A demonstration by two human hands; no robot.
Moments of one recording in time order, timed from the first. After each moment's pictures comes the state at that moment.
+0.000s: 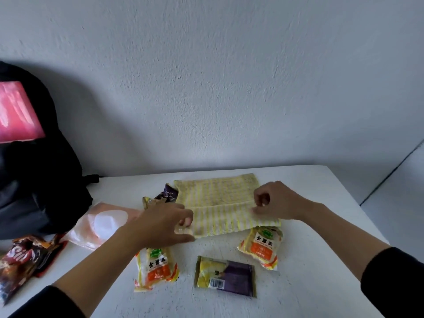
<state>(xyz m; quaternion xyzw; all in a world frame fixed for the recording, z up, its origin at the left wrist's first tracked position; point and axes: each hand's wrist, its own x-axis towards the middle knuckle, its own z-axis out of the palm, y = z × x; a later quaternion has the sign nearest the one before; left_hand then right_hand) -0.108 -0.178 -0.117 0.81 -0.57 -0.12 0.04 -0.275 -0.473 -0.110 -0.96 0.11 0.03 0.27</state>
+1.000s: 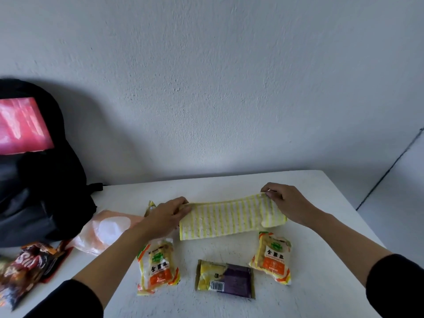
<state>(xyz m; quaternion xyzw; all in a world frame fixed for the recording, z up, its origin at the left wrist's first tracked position) -0.110 -0.185 -0.114 0.86 -0.38 -0.23 0.26 -0.304 -0.486 -0.121 -0.92 0.20 -0.09 0.32</state>
